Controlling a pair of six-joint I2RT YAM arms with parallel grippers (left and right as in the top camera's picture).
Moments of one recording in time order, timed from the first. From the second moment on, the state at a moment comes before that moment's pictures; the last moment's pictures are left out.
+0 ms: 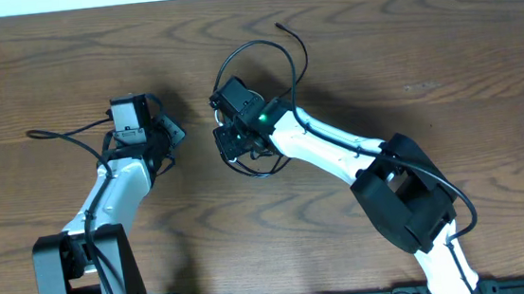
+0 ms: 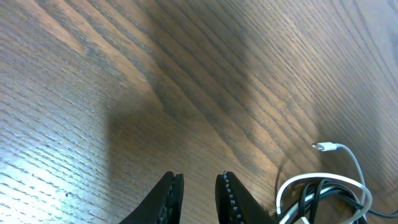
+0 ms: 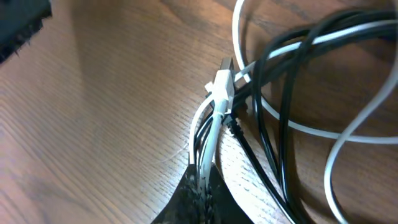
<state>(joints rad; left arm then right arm) 0.06 1.61 0.83 -0.17 0.10 -0.65 0.79 2.17 1.62 -0.50 -0.19 0.49</state>
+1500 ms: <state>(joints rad) 0.06 1.61 0.83 -0.17 0.10 -0.65 0.70 2.22 1.62 -0.25 -0.07 0.56</state>
